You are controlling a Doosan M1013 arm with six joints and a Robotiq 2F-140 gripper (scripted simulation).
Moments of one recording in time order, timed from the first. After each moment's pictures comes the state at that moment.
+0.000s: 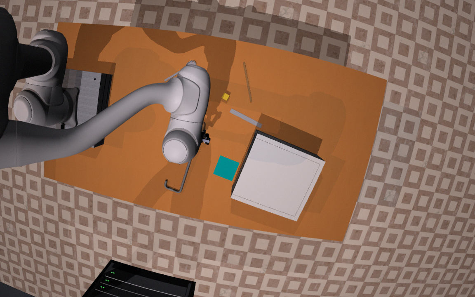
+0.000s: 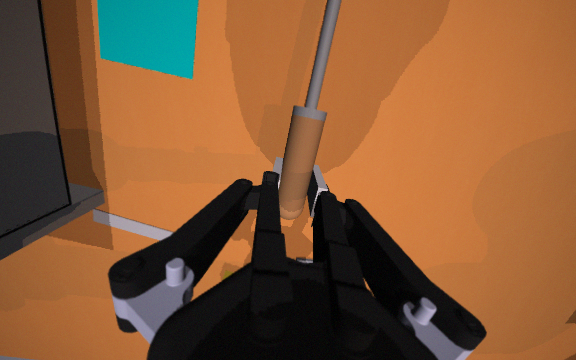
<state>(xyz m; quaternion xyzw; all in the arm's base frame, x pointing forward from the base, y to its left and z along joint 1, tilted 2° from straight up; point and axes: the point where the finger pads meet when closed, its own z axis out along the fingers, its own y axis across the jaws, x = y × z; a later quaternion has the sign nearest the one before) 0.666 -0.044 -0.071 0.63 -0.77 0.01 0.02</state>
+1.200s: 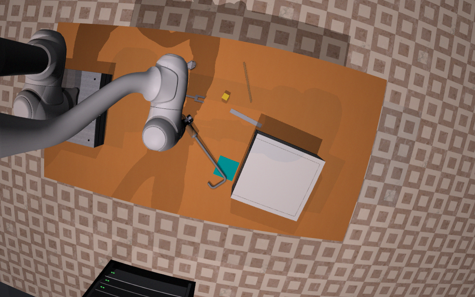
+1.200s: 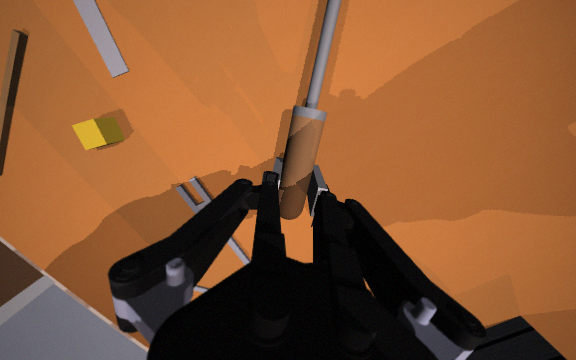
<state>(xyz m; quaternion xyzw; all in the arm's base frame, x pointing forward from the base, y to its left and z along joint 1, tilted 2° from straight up) 0.601 -0.018 -0.071 0.92 -0.40 0.00 0.02</state>
